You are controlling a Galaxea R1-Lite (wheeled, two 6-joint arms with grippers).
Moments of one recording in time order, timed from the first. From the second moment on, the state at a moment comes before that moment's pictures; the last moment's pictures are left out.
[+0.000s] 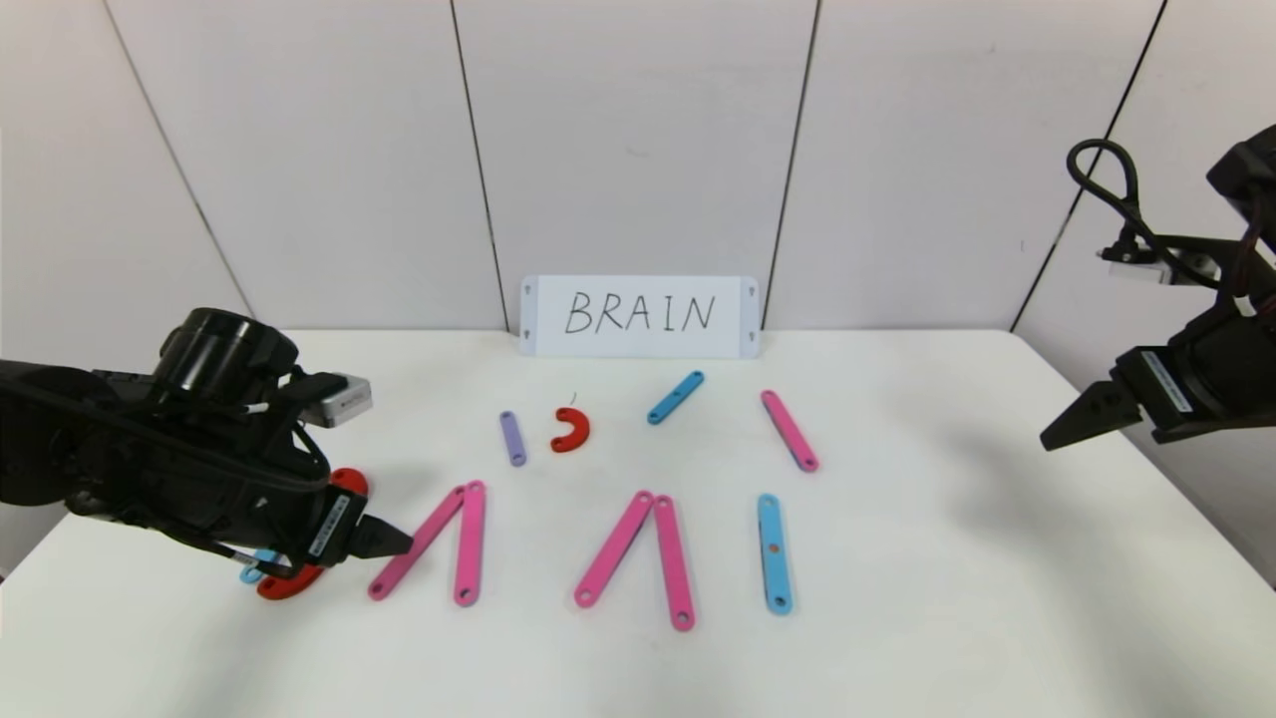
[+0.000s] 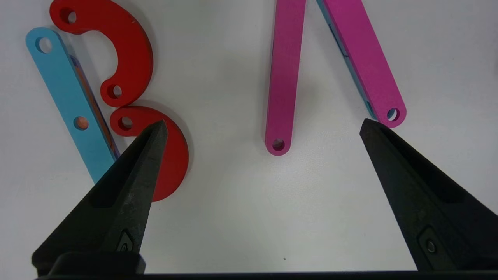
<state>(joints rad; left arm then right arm) -0.13 1.65 -0.91 0.25 -0.15 0.17 -0.02 1.68 -1.55 0.99 0.12 -0.07</state>
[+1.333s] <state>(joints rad) -0.14 1.67 -0.88 0.24 -0.14 0.22 0.13 1.69 -1.55 0.90 0.21 0.07</state>
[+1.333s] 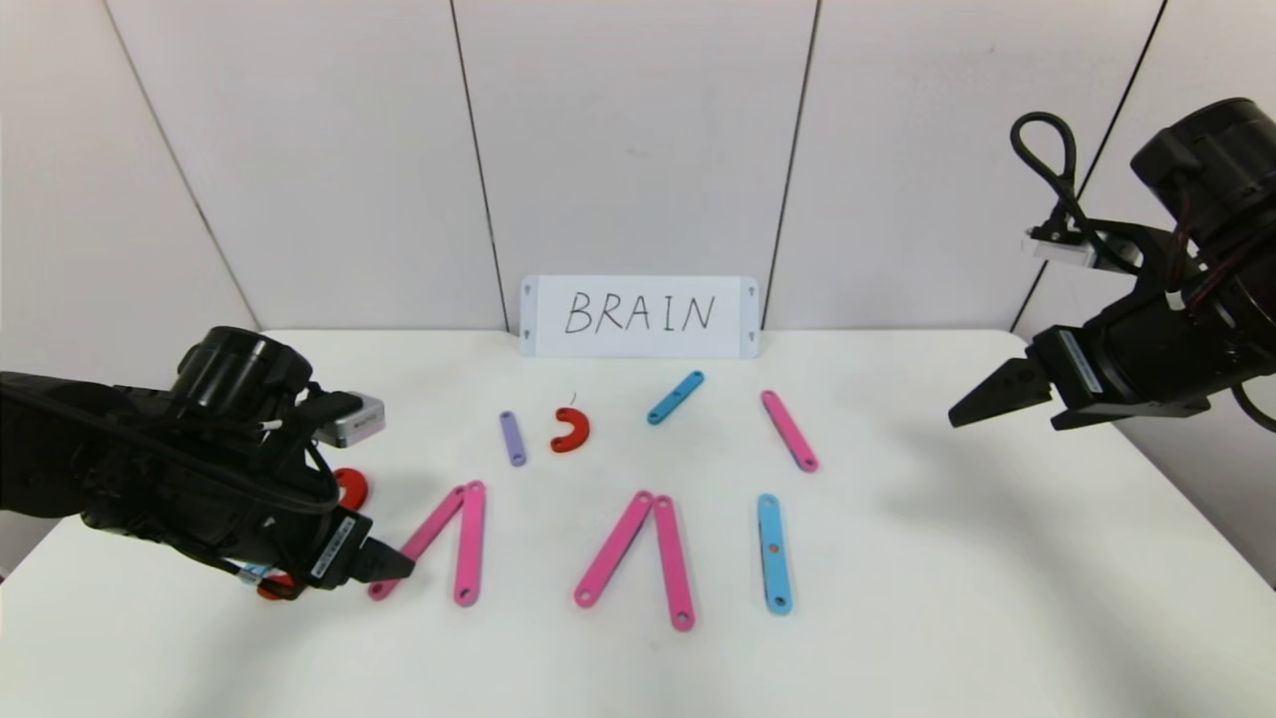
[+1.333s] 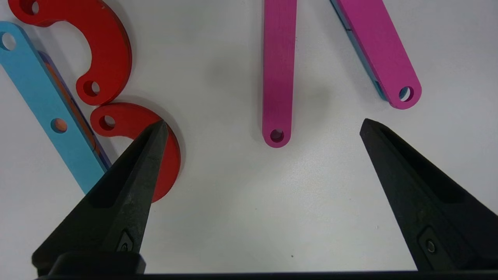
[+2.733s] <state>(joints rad) -0.20 1.73 -0.87 0.20 -0.15 0.22 0.14 1.69 -1.55 0.90 0.21 0.07</state>
